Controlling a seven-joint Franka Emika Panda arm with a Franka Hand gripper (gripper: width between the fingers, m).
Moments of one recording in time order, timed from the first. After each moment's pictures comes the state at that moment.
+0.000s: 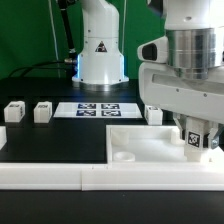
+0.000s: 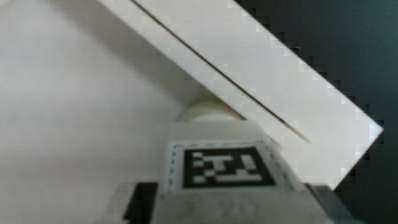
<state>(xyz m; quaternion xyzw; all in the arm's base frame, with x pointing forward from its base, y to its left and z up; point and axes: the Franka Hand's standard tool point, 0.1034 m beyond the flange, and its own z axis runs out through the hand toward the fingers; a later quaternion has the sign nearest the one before) 0.631 0.113 0.052 -0.86 0.51 0.03 0.05</state>
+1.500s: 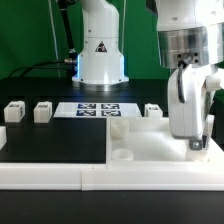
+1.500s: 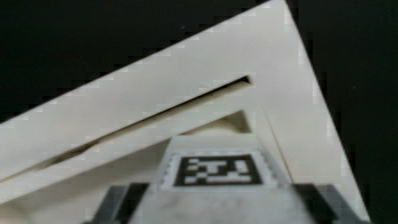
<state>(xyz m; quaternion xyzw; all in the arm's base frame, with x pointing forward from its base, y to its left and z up) 0.630 0.114 0.052 -0.54 0.84 0.07 0.06</state>
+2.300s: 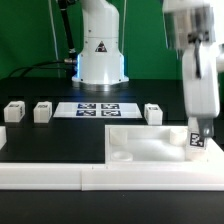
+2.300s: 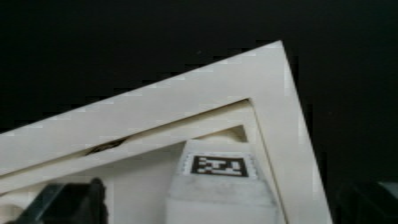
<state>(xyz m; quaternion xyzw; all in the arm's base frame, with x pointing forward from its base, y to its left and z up) 0.631 0.125 0.093 -0.59 0.80 0.07 0.07</state>
